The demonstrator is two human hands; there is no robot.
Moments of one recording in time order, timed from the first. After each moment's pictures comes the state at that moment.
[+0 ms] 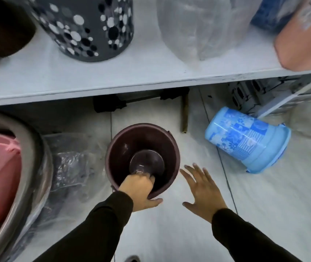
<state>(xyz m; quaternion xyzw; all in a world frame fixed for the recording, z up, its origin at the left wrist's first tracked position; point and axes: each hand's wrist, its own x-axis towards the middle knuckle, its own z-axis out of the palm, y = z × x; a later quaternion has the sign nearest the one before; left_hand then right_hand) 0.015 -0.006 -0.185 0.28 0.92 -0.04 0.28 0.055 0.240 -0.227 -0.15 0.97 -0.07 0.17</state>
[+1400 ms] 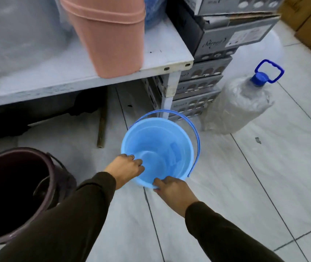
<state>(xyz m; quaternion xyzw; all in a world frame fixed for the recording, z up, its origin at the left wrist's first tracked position) -0.064 0.366 -0.192 0.46 0.86 -0.15 0.18 0.042 0.558 -0.231 -0.20 0.97 -0.10 0.03</state>
